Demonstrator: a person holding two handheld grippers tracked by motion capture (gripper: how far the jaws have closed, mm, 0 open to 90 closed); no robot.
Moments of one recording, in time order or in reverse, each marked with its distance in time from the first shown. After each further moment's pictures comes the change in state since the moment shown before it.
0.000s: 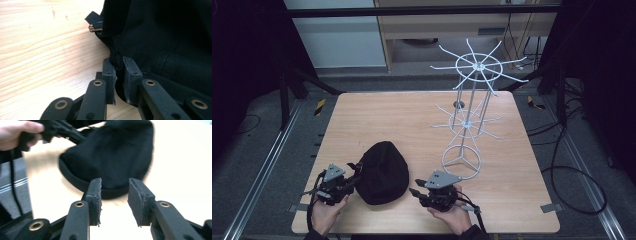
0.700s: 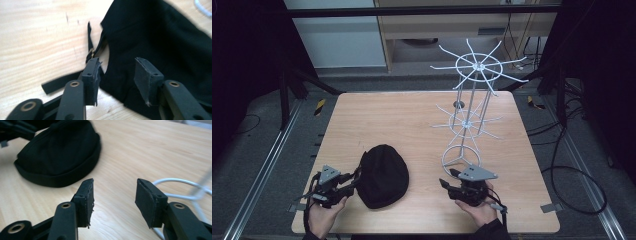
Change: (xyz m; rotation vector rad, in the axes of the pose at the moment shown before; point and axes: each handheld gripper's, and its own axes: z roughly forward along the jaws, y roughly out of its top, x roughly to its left) left arm -0.008 0.004 -0.022 -0.052 0.058 -0.025; right arm -0.049 -0.024 -0.057 -0.021 -0.207 0.112
